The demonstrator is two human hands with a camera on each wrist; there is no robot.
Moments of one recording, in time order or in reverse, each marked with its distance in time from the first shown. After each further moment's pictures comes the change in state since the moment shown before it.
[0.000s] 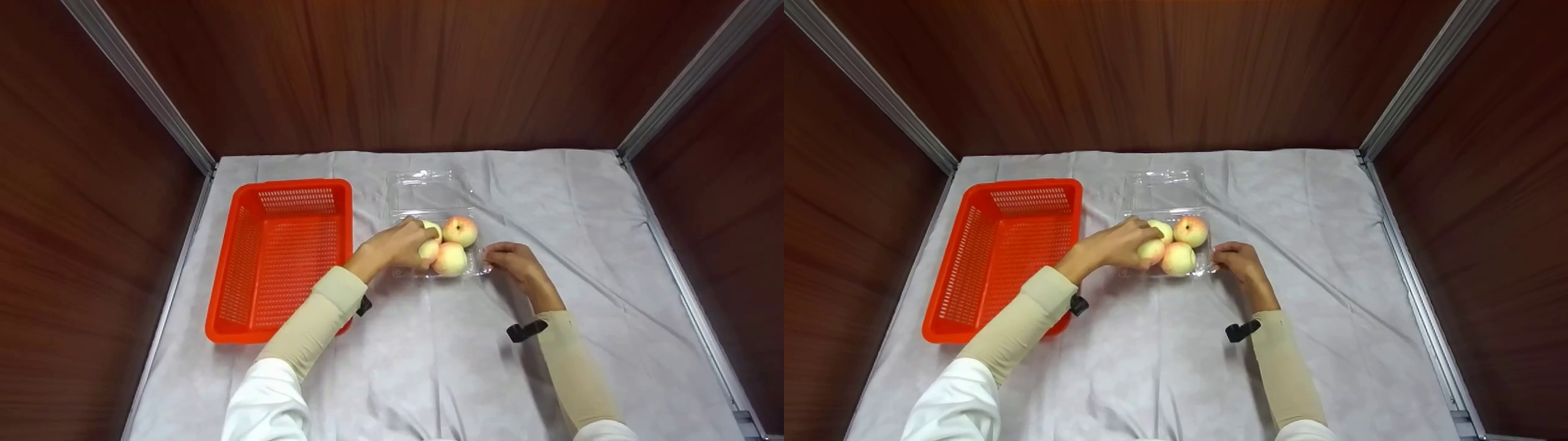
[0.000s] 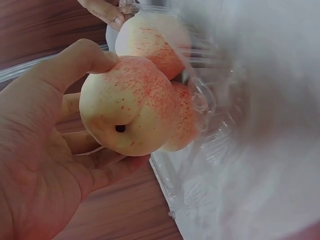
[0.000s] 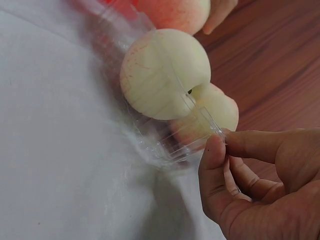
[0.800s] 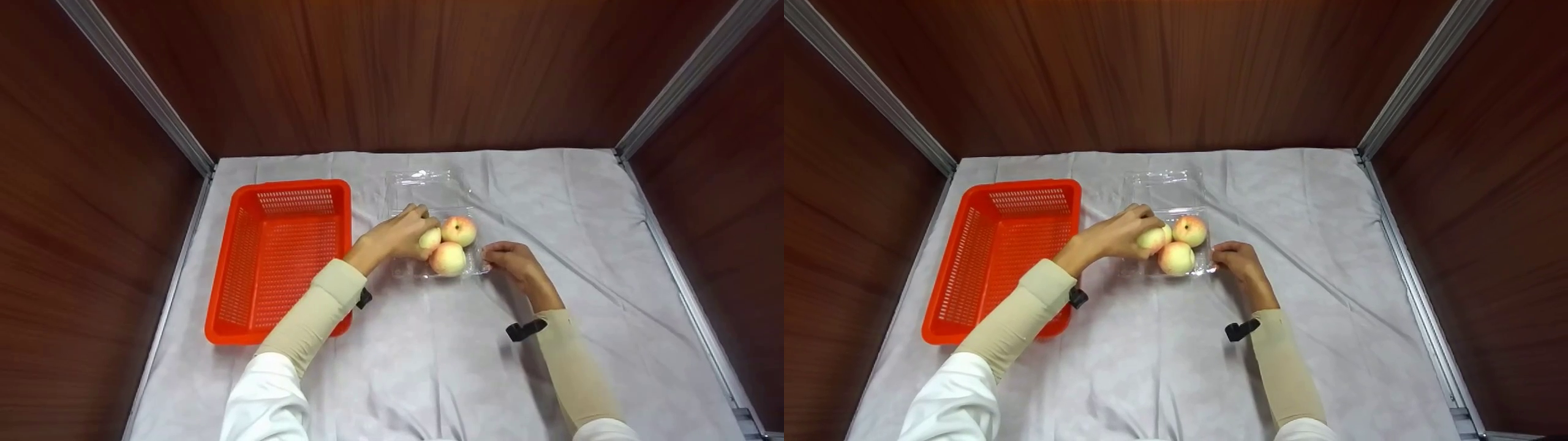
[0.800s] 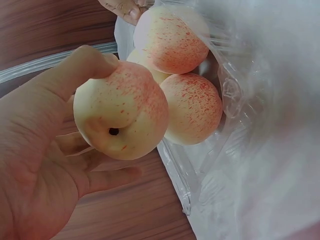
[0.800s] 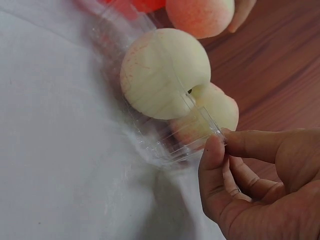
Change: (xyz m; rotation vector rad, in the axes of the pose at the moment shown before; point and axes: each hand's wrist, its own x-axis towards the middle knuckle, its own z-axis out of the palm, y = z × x) left_hand 0.007 0.001 -0.017 -0.009 -0.018 -0.061; right_hand -0.001 0.000 -0.001 0.016 -0.011 0.014
